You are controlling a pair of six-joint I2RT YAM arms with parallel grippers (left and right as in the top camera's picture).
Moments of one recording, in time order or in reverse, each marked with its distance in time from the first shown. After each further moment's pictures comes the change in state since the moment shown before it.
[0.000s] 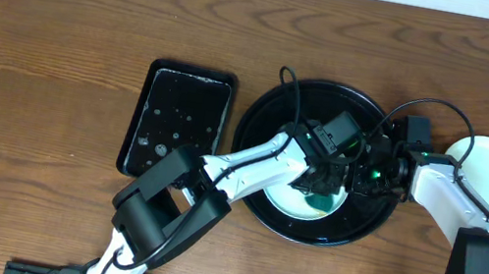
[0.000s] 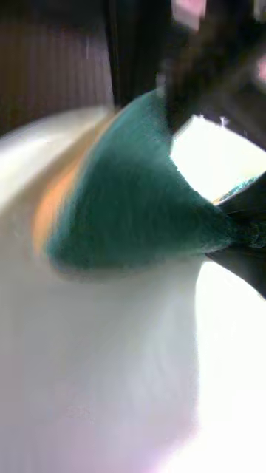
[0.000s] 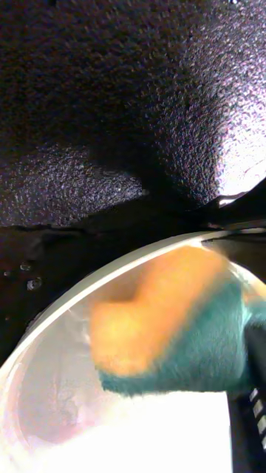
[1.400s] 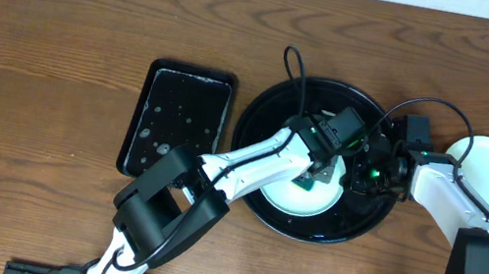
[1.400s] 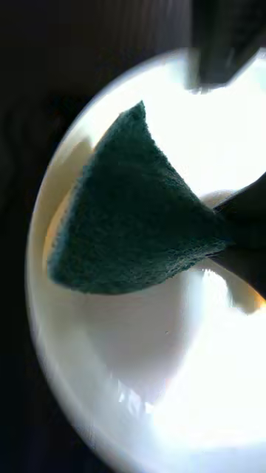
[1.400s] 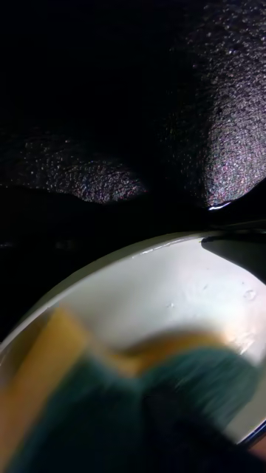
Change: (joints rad) left arm -0.005 0.004 0.063 -0.046 -0.249 0.103; right arm 0.004 0.000 0.005 -0.004 -0.039 0.001
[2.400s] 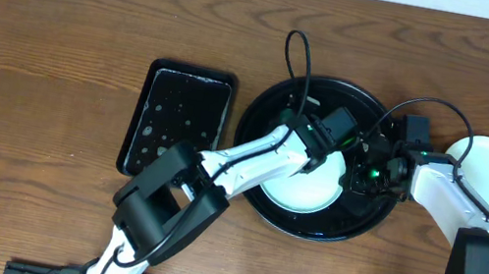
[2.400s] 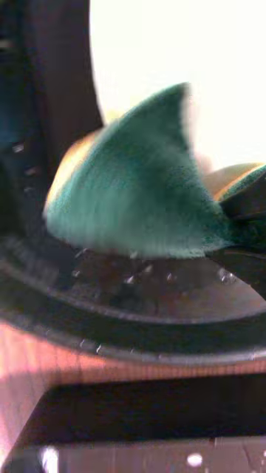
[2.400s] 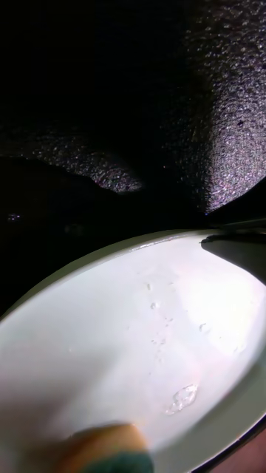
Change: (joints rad) left arm 0.025 0.003 -0.011 -0.081 -0.465 0.080; right arm 0.001 0.000 0.000 0.000 -0.005 0.000
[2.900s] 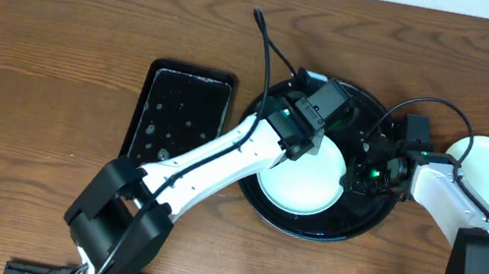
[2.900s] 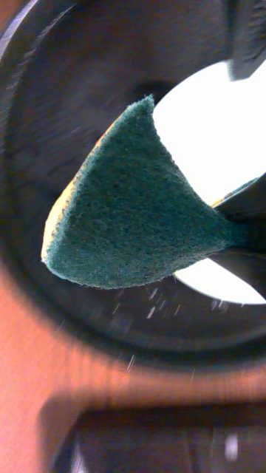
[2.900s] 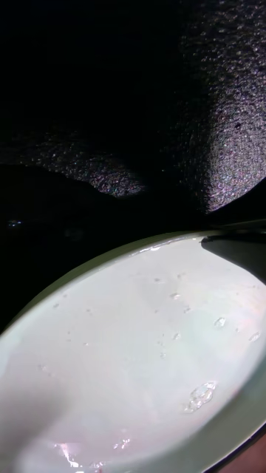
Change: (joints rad) left arm 0.041 -0.200 0.005 0.034 0.252 0.000; right arm 0.000 0.000 0.000 0.000 0.007 0.000
